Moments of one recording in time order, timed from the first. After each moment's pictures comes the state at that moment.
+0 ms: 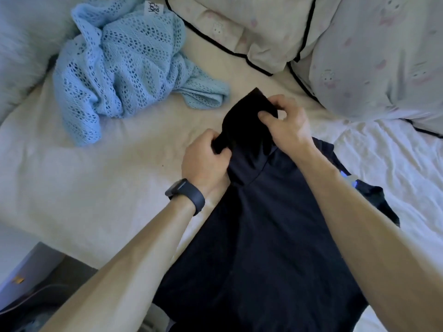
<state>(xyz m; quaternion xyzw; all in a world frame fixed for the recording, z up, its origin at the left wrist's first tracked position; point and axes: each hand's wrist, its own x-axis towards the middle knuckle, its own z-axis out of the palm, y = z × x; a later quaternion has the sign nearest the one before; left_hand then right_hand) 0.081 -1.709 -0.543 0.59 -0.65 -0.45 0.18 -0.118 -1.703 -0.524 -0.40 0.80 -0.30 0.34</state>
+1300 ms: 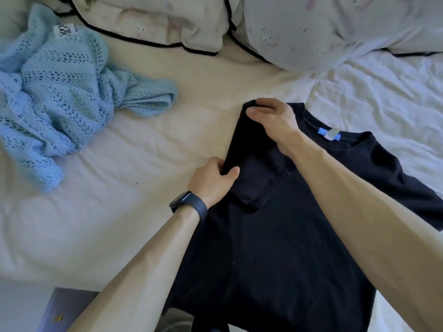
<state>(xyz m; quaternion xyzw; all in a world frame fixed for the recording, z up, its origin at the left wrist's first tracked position) 0.043 -1.662 -0.583 0.50 -0.69 -0.51 -0.13 -0.167 -1.638 -0.566 -0.10 0.79 -0.41 0.44</state>
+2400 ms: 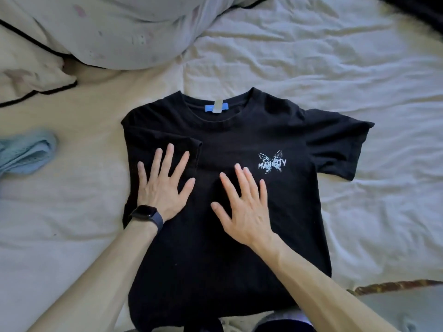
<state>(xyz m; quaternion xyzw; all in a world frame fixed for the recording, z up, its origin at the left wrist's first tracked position) -0.004 -1.592 -0.609 0.19 -0.96 -0.09 -0.18 -0.061 -1.368 -0.579 -0.28 0.93 -0.13 0.18</state>
